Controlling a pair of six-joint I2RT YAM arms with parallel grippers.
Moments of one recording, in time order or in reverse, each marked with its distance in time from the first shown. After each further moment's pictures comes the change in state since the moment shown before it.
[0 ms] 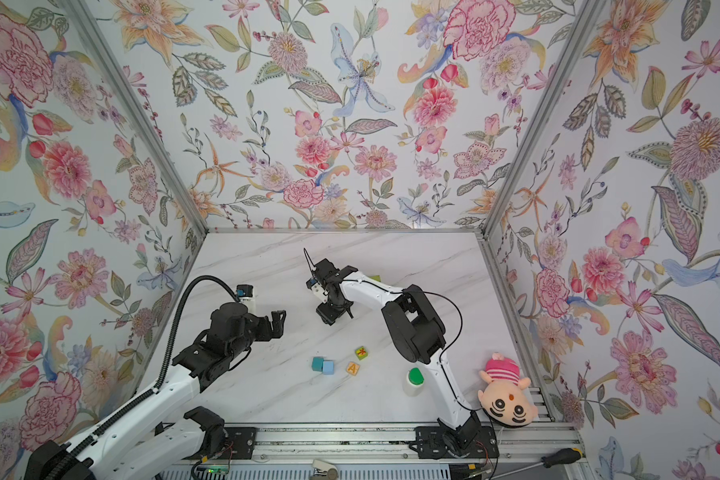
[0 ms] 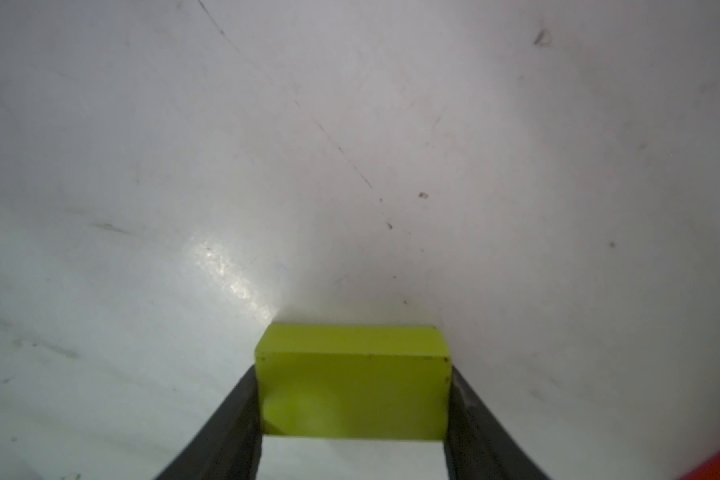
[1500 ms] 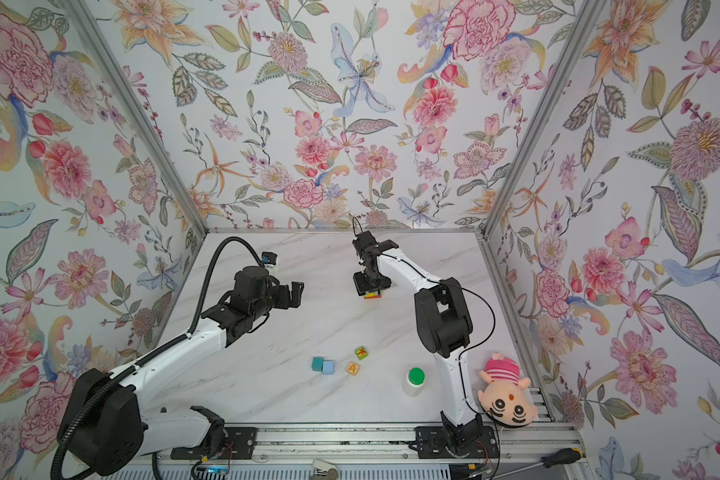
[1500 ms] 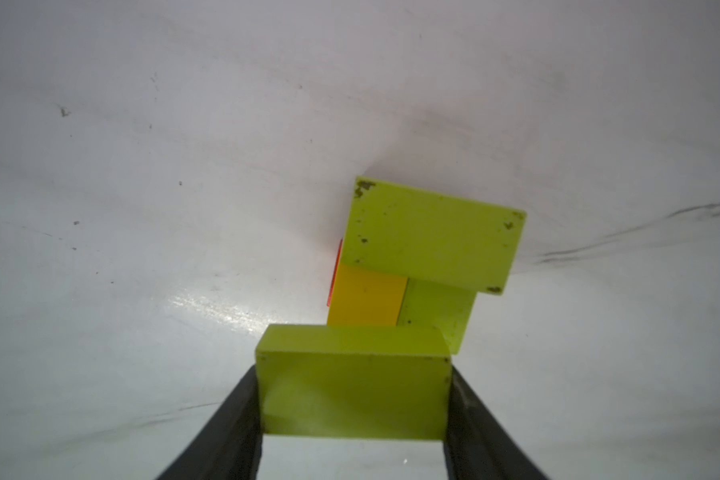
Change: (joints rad) left arm 0.001 0.394 0.327 0.093 0.041 0.117; right arm -0.261 -0.105 0.043 -0.153 0.091 0.287
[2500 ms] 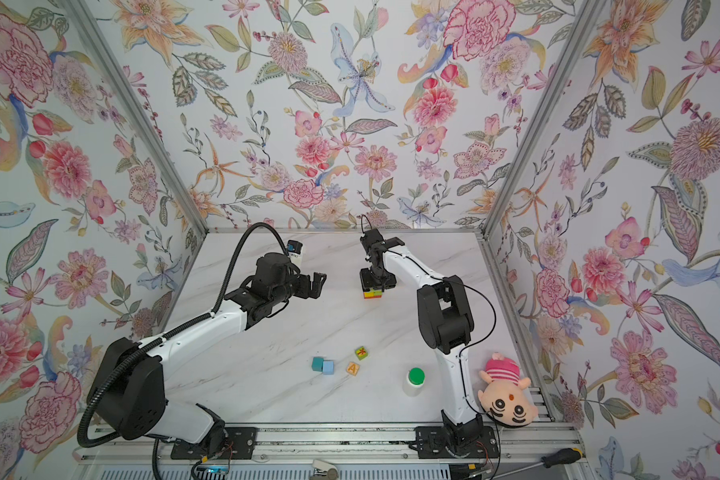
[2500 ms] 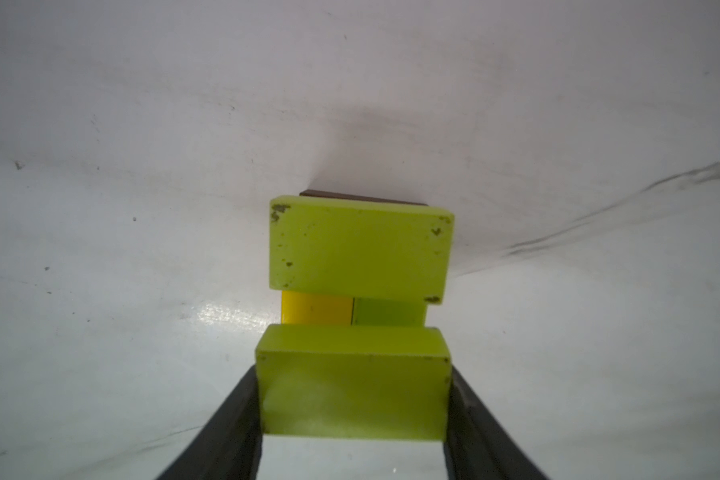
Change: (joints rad) left arm -0.074 0.181 0.176 0.040 0.076 0.050; right arm -0.048 0.029 0.026 -0.011 -0.023 0.074
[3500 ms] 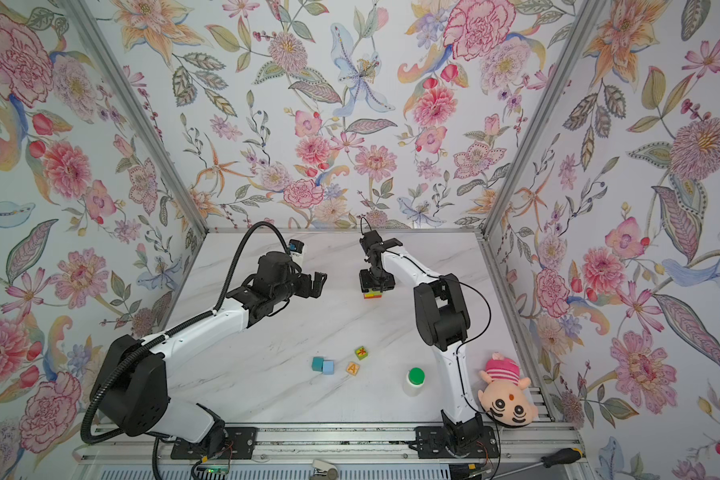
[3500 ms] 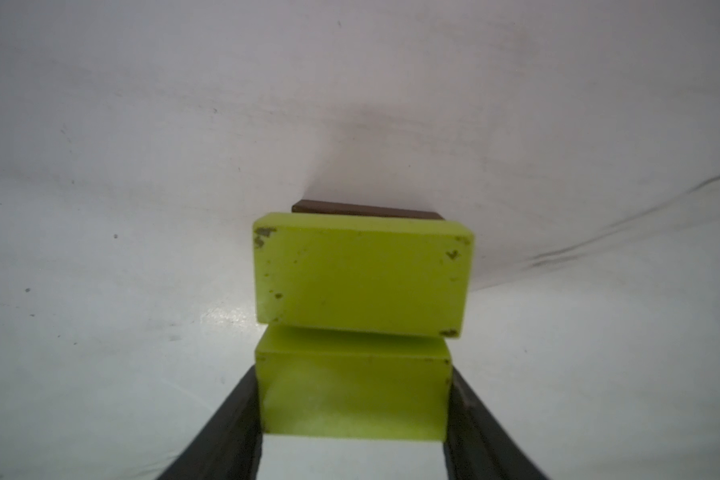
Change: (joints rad) left arm 0.000 0.019 0.015 -0.012 -0.003 0.011; right arm -0.005 0.043 0.021 0.000 -0.014 0.029
